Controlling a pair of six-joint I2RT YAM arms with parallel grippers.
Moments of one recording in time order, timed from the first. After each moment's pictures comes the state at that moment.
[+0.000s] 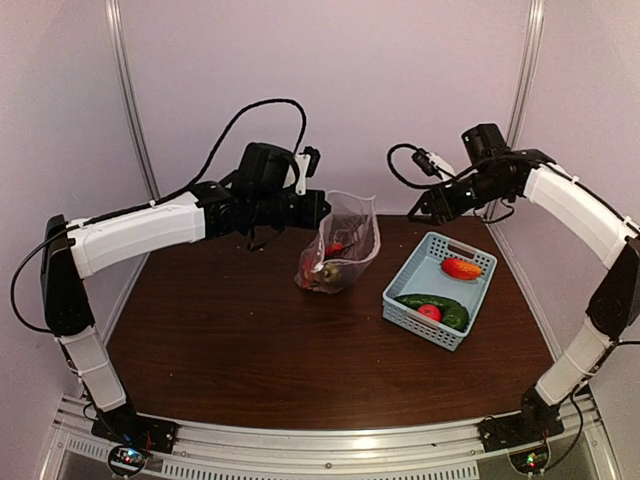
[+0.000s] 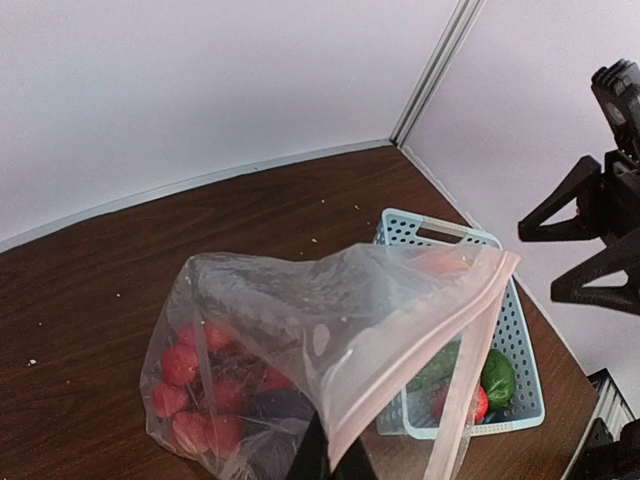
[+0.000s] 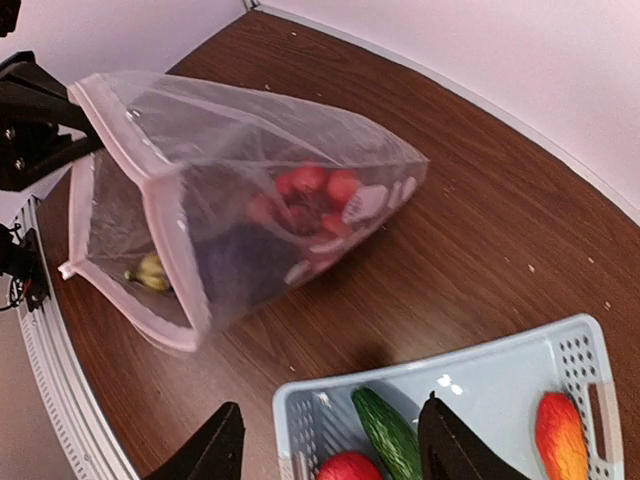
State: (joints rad) left arm -0.85 1.77 1.60 -0.26 -0.06 -0.36; right arm 0.39 1.63 1.65 -0.82 -0.46 -0.15
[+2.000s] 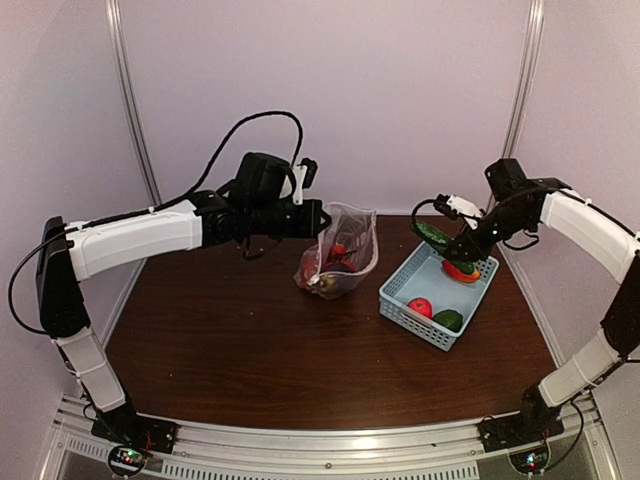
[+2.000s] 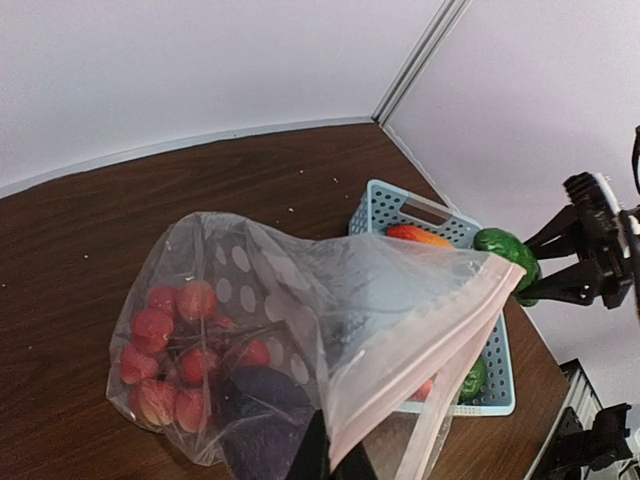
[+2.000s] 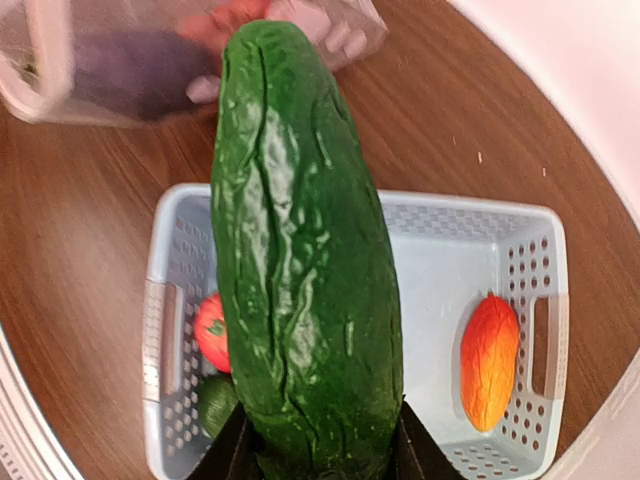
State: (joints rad) left arm -0.84 1.74 1.52 -0.23 0.02 -0.45; right arm 0.21 1.49 1.35 -0.91 -0.32 -0.63
